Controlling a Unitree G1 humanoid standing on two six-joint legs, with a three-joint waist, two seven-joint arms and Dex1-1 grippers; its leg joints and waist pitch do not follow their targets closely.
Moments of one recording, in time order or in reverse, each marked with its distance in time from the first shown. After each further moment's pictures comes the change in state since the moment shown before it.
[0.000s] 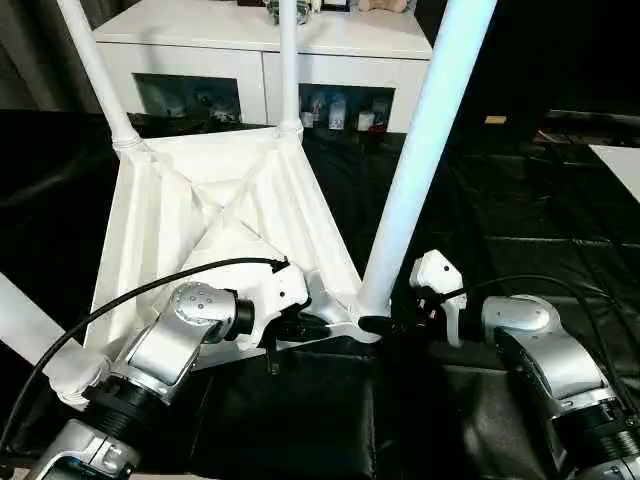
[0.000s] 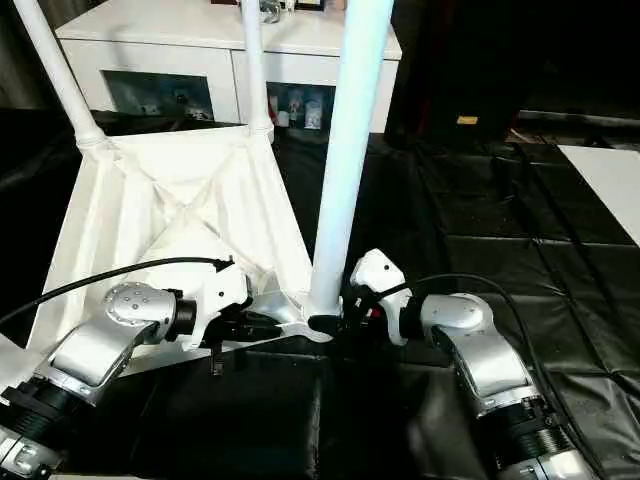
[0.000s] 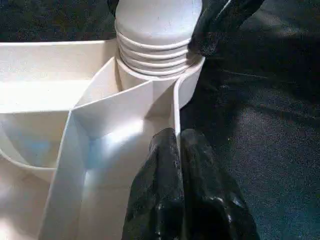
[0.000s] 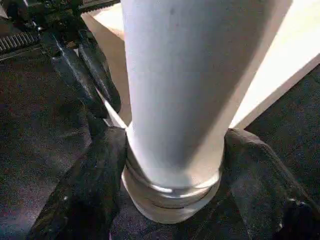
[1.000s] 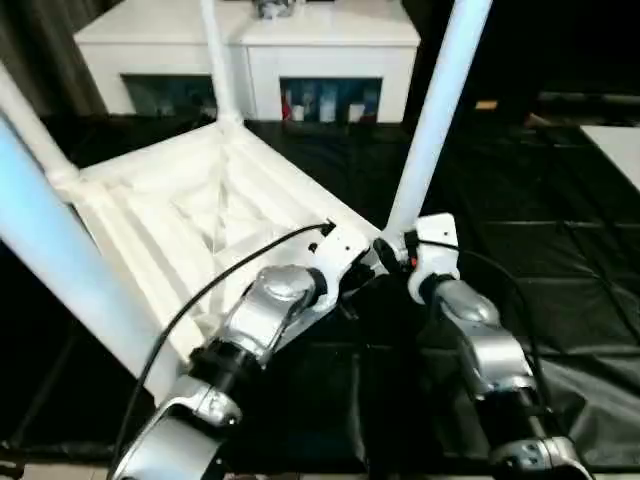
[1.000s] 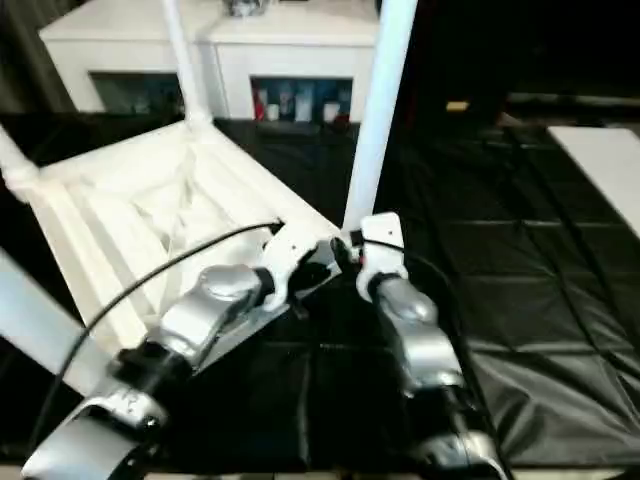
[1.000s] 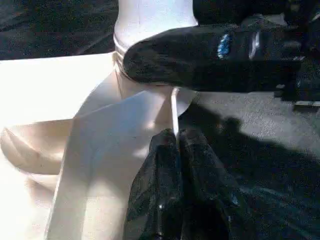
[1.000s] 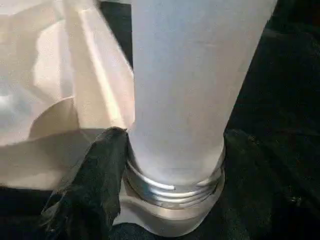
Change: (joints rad) left arm -0.202 -0.349 0.064 0.307 0.087 0.026 0.455; right arm -0.063 0.298 -0.166 0.105 -0.114 0.026 -0.716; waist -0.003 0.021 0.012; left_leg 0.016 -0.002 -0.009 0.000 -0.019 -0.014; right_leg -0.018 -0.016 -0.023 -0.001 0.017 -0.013
